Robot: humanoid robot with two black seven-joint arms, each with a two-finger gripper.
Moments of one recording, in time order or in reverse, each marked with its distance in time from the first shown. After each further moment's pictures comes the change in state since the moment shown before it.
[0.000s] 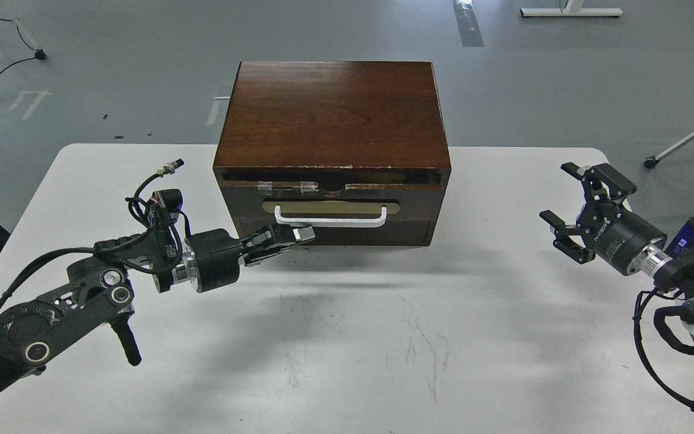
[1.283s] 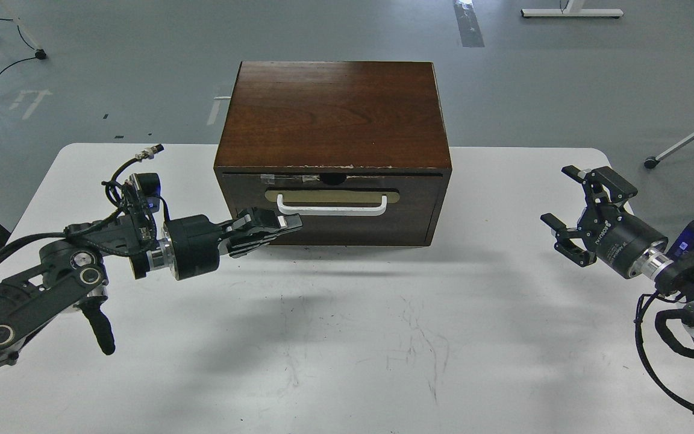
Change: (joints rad) left arm -0.028 0.146 -0.009 -0.082 -0.248 -0.064 -0.064; right arm -0.005 0.000 0.003 -0.001 0.000 0.000 0.000
